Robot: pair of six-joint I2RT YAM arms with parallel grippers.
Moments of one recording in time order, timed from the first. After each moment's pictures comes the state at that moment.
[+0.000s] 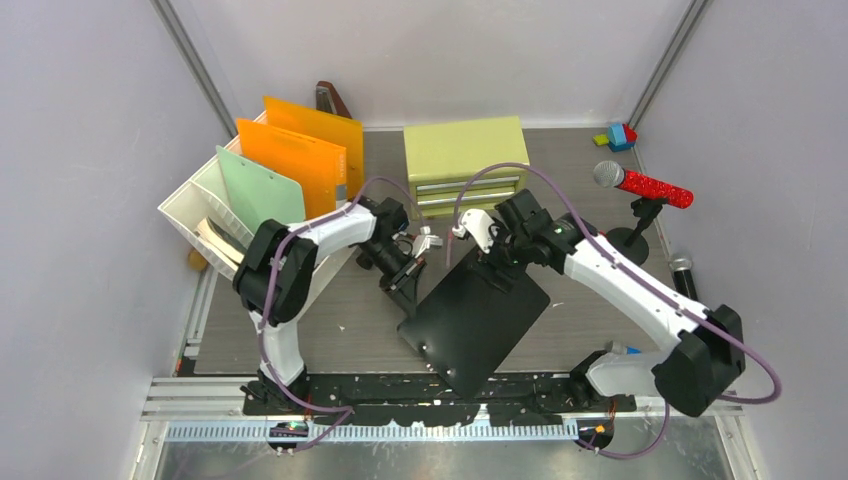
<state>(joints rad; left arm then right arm) -0.57 1.89 1.25 -1.06 0.93 0.30 0.62 1.31 1.07 -0.82 -0.16 -0.48</state>
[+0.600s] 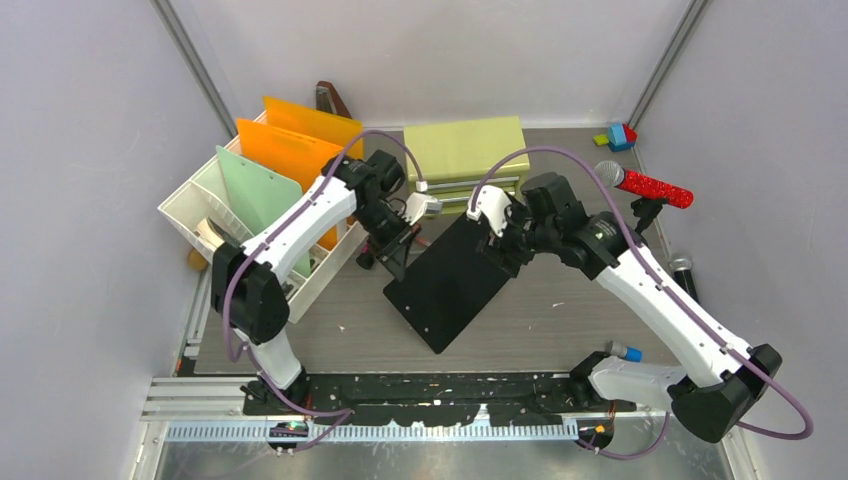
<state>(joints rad) -0.57 1.73 1.59 -1.33 0.66 0.33 0.62 1.14 1.21 -0.87 -0.18 -0.52</state>
